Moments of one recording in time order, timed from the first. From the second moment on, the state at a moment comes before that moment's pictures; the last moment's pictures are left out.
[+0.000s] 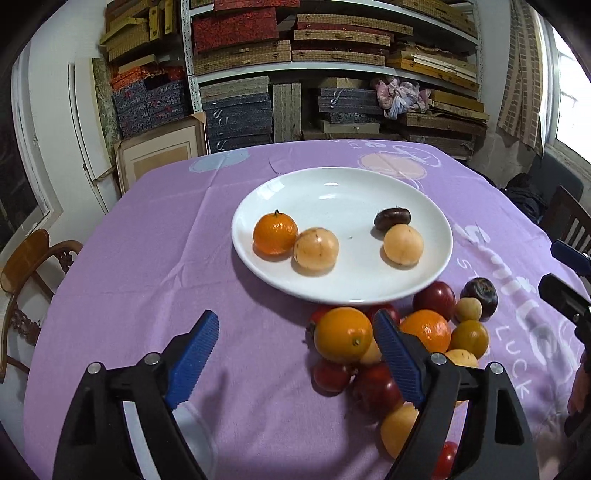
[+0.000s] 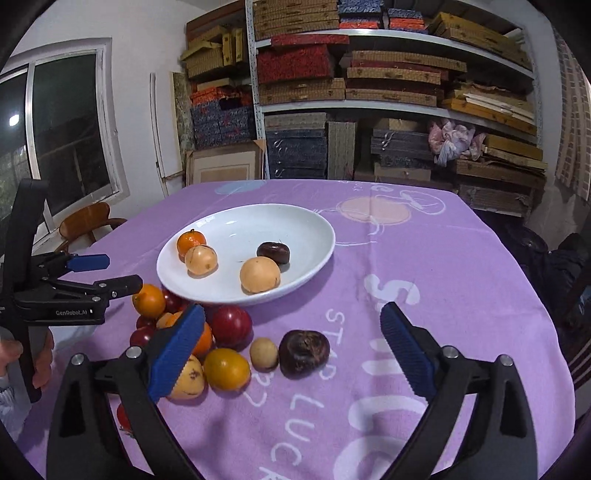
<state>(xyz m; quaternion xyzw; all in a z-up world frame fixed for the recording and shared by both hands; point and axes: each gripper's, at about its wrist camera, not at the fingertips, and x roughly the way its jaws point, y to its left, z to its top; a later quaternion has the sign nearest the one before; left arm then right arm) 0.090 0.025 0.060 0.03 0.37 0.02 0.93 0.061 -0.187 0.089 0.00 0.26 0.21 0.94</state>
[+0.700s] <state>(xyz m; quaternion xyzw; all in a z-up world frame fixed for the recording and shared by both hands) 0.105 0.028 0.032 -0.01 0.38 0.00 0.93 0.087 -0.214 0.068 0.07 0.32 0.20 0.92</state>
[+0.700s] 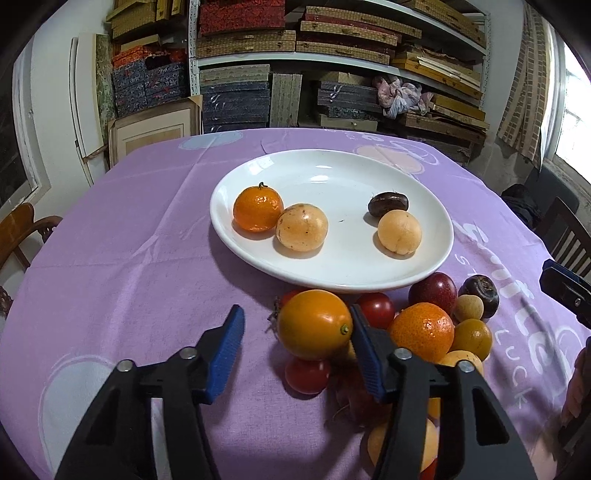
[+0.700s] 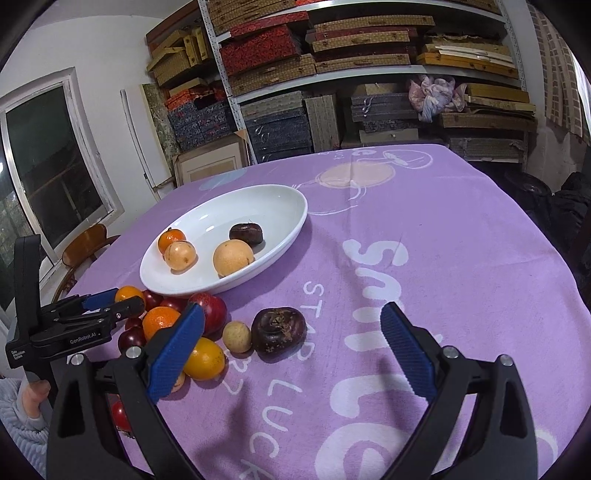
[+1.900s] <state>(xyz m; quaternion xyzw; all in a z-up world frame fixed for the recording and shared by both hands) 0.091 0.052 0.028 -0.04 0.38 0.00 0.92 0.126 -0.163 0.031 -0.03 0.42 0.23 0.88</state>
